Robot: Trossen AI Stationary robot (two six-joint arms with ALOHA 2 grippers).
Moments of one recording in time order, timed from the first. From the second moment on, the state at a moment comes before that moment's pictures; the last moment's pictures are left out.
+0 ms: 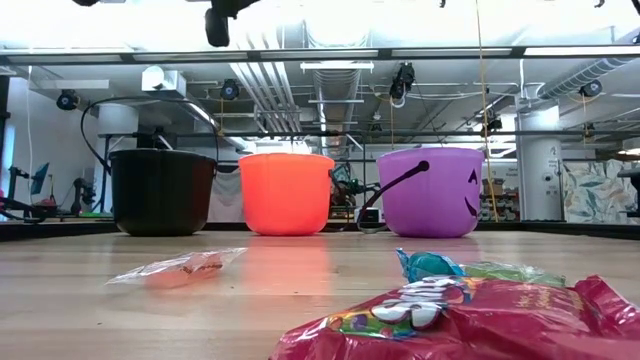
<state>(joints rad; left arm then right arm) -0.12 1.14 0.72 0.59 -0.41 -0.71 0.06 1.71 1.85 -0.54 0.30 0.07</state>
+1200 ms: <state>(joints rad) -0.10 1.09 0.90 0.22 -0.49 -0.59 -0.01 1.72 1.99 -0.75 0.26 0.34</state>
